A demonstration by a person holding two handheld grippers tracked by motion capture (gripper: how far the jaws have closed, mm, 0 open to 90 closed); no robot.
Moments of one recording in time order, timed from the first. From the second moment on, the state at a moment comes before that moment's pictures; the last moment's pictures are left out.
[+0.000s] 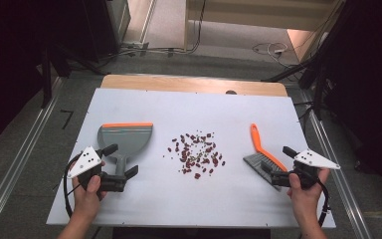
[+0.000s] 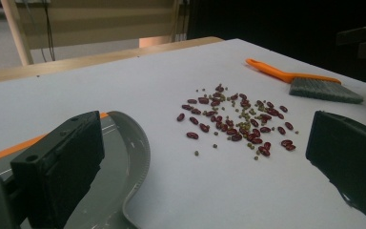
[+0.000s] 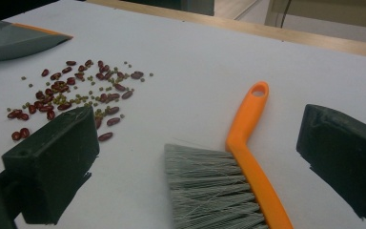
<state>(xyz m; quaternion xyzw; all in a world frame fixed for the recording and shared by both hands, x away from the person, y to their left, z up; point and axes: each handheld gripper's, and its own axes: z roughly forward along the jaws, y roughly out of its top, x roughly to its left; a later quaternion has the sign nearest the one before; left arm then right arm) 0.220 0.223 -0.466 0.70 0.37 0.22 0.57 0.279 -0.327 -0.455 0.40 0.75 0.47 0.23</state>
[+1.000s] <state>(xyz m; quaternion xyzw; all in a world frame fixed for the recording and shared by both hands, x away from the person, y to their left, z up) 0.224 0.209 -0.470 0.71 0.36 0.22 0.56 0.359 -0.307 -0.424 0.48 0.76 0.39 0.19</state>
